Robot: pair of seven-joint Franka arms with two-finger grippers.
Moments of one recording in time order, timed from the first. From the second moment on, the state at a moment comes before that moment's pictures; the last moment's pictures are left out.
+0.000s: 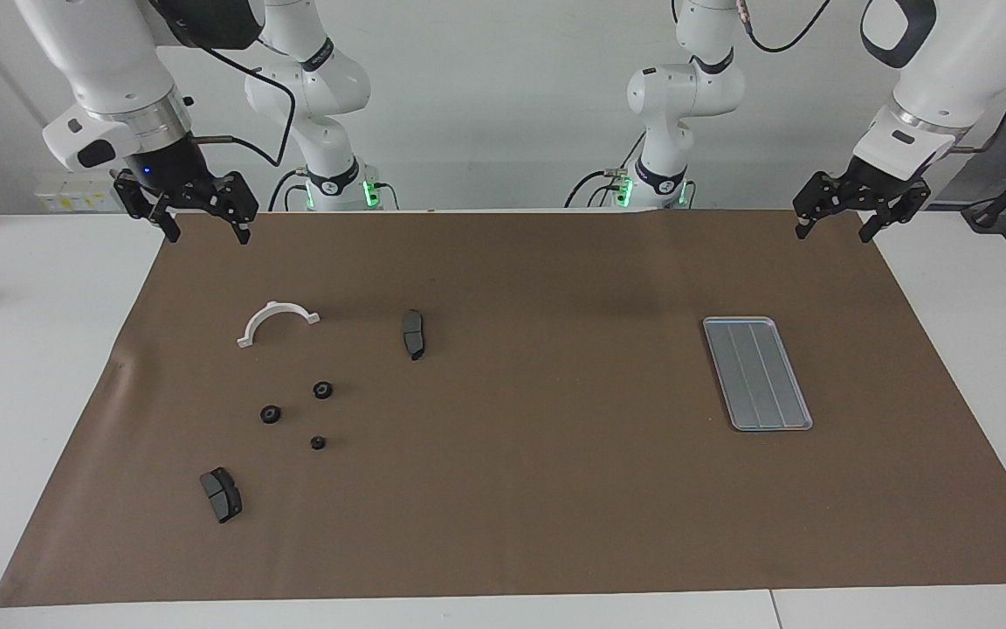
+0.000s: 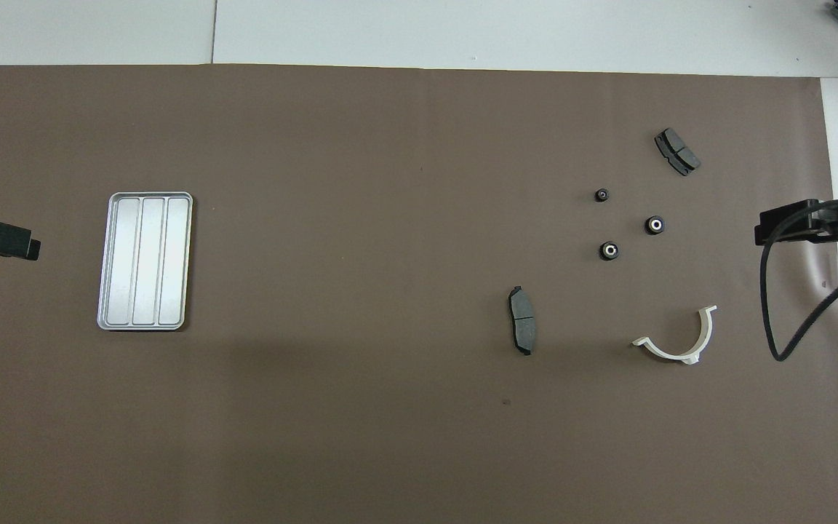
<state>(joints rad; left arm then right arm) -0.02 -0.05 0.04 -1.64 -0.02 1.60 0.17 0.11 -0.03 -0.10 -1.61 -0.02 1.60 0.06</state>
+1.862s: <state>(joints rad) -0.02 -0.05 0.04 -1.64 -0.02 1.60 0.17 0.05 0.30 -0.11 -1.93 0.02 2.36 -0.16</state>
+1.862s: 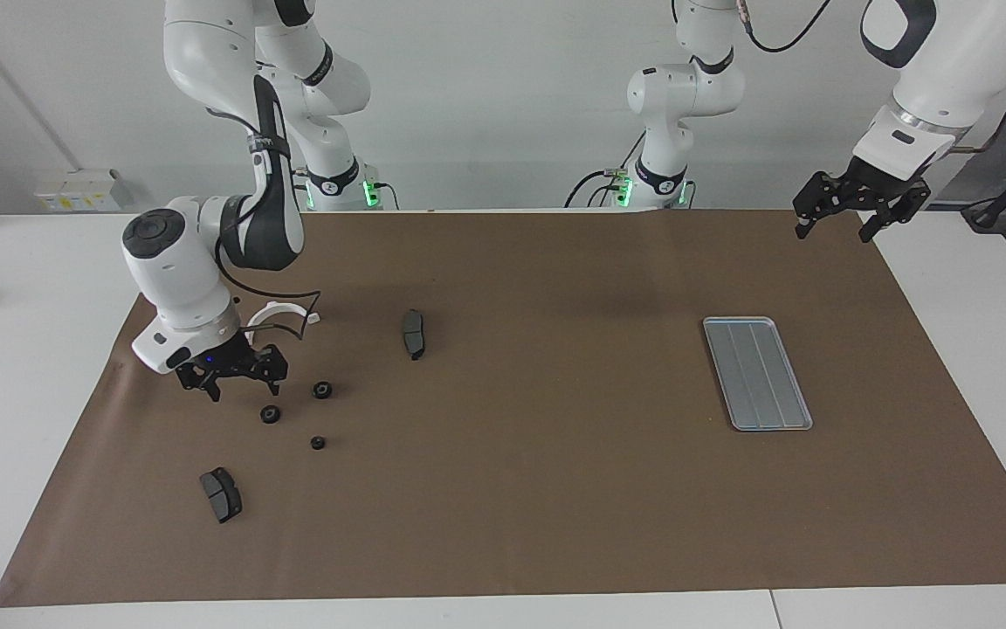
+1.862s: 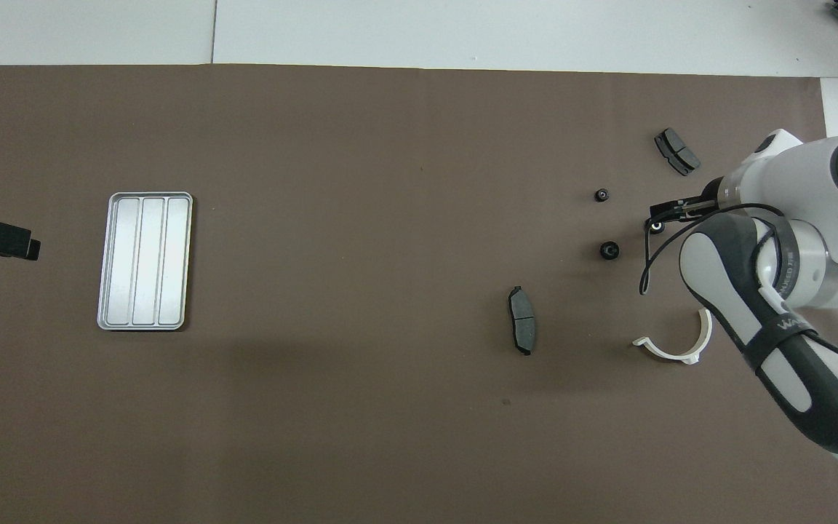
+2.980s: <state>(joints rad) -0.02 -0.05 0.04 -1.64 -0.02 1.60 0.17 0.05 0.41 -0.10 -1.93 0.06 2.44 -0.21</state>
